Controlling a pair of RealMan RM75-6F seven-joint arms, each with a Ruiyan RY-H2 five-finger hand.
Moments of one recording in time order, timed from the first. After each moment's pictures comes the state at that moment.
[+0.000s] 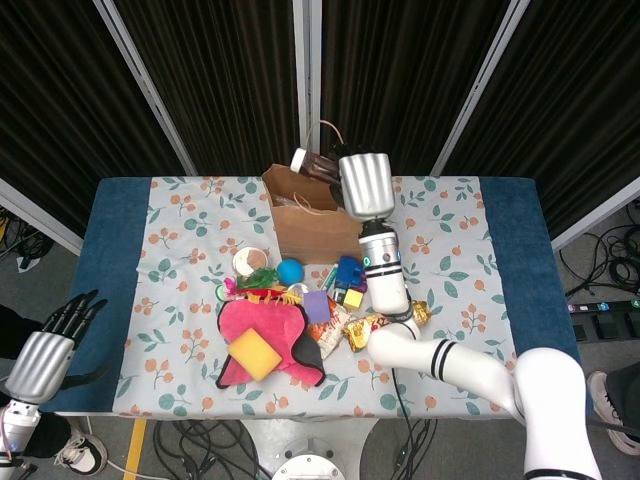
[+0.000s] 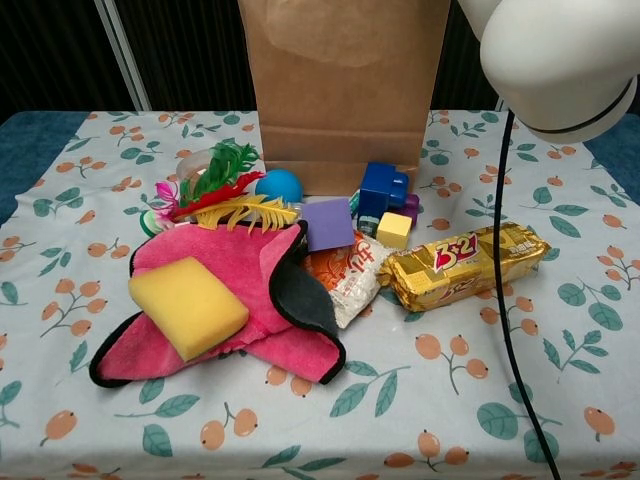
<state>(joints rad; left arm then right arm) -0.12 -1.23 0.06 -1.32 1.69 1.56 -0.22 1.13 -1.80 0.57 -1.14 -0.94 1.20 -0.65</state>
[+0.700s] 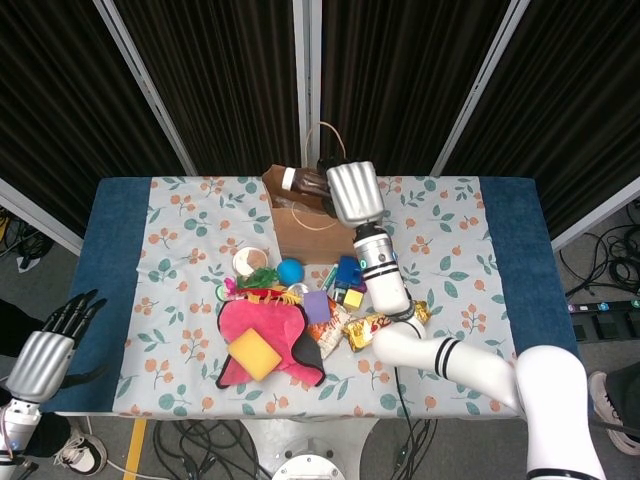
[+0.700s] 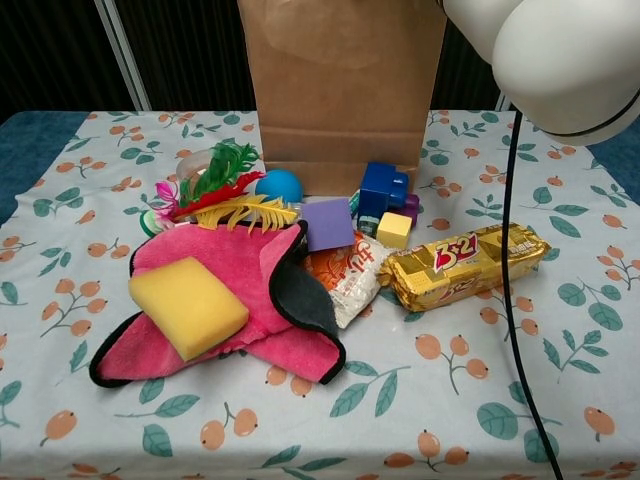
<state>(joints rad) -0.12 -1.24 0.06 -1.30 1.68 1.56 -0.23 1.14 -1.77 0.51 -1.14 -0.92 1.08 -0.60</state>
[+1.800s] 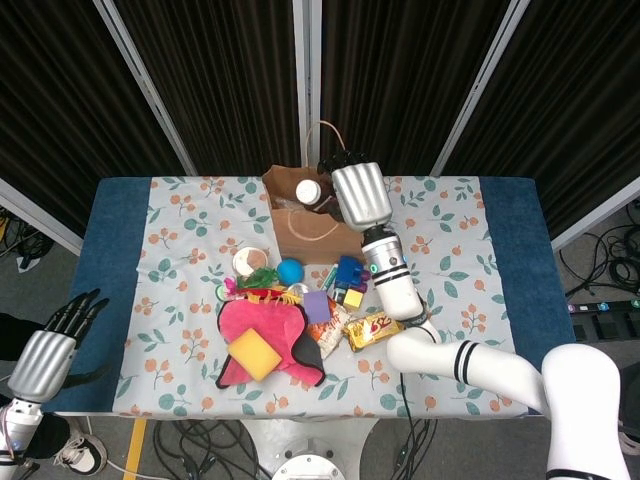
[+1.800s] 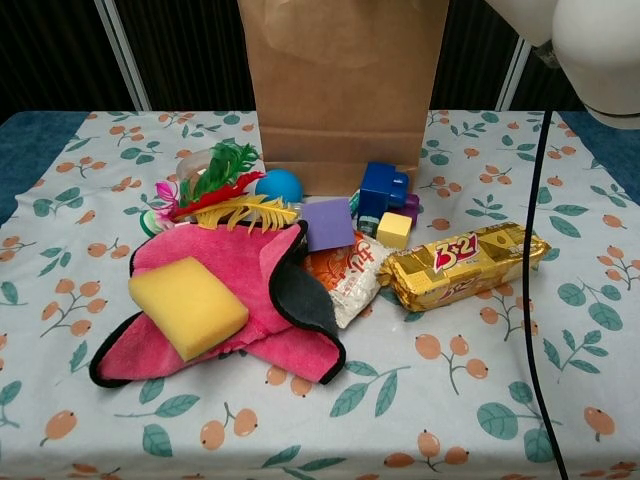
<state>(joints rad) -0.13 -1.23 0.06 -1.32 1.69 1.56 -0.23 1.11 -1.66 0.48 -1.30 -0.90 1.10 -0.57</state>
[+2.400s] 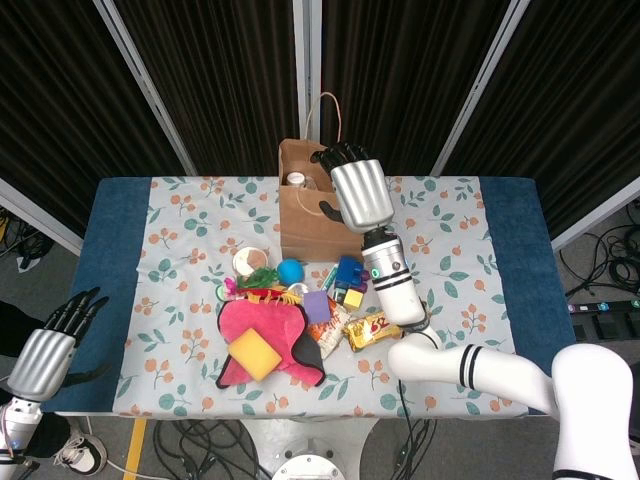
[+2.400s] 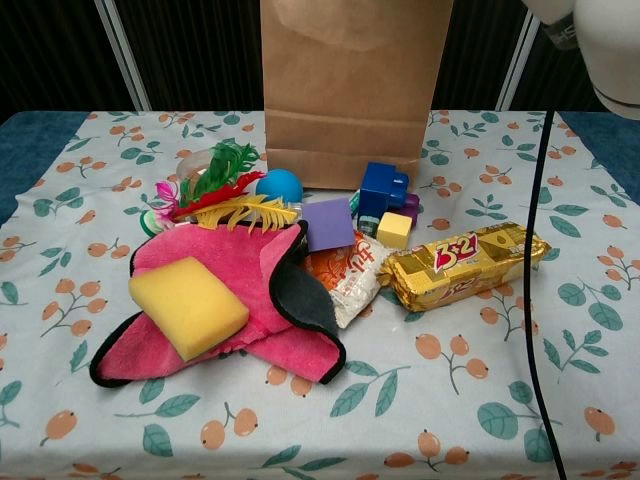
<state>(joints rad) -0.13 -1.23 0.05 -1.33 1.69 1.57 -0.23 1.09 -1.62 0.50 -1.41 -0.96 1.20 -0.53</state>
